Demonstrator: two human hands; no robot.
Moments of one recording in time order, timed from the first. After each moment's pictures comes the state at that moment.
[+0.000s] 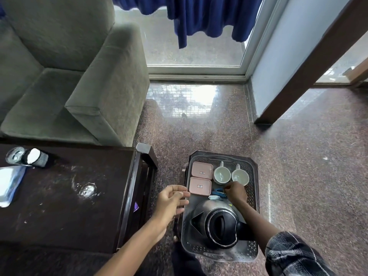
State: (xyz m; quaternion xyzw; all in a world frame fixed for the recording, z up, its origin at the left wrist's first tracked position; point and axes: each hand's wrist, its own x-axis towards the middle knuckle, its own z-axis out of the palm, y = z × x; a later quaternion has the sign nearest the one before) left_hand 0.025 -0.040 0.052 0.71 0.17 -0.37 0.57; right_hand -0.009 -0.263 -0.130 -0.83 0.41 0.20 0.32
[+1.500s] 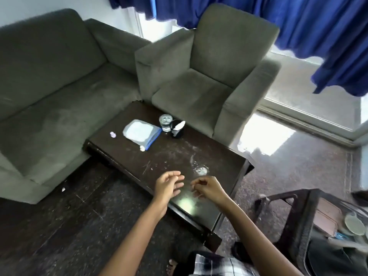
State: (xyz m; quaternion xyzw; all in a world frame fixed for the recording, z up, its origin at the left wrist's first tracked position) left_hand 0.001 0.425 0.077 0.64 0.32 -0.11 0.69; right_hand 0.038 0.283 0.045 -0.77 0.04 0.31 0.56
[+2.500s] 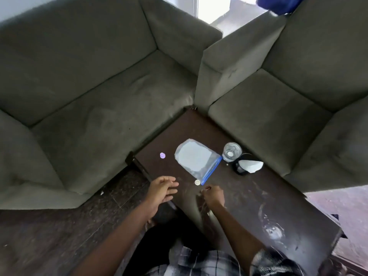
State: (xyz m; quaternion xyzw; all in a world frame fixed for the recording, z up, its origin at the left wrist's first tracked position) left_hand 0.202 0.764 0.019 0.60 0.45 -0.15 0.64; right_hand 0.262 0.603 -0.095 -0.85 0.17 0.35 0.36
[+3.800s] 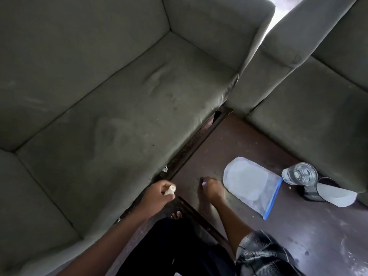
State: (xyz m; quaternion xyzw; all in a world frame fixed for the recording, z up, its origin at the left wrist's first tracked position) left_hand 0.284 1.061 -0.114 0.79 0.26 -0.23 0.50; right_hand 0.361 0.874 -0.220 -0.92 0.02 0.34 0.18
